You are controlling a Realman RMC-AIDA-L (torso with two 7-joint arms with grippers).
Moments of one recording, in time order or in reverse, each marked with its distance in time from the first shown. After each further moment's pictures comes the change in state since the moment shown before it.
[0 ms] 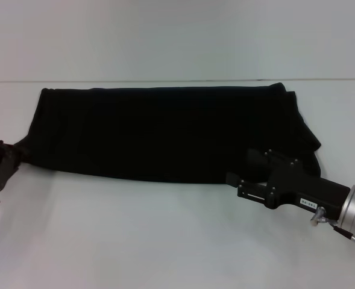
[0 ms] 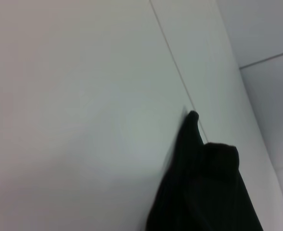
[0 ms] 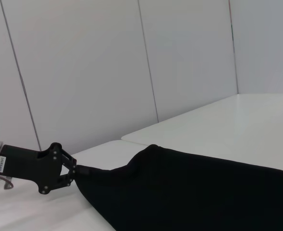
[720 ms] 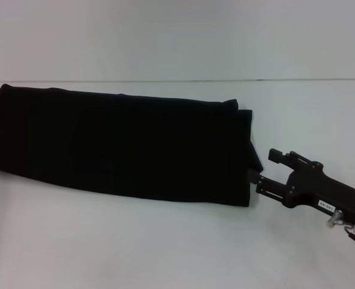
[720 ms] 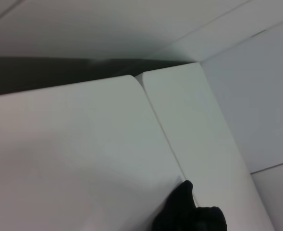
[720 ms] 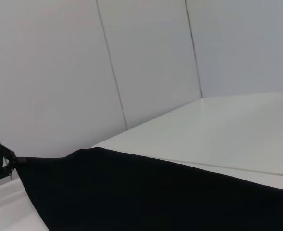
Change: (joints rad) left arm 0.034 0.043 -0.203 0.056 -0.038 -0.042 0.103; right arm -0.051 -0.001 0.088 0.010 0.000 0.000 0.003
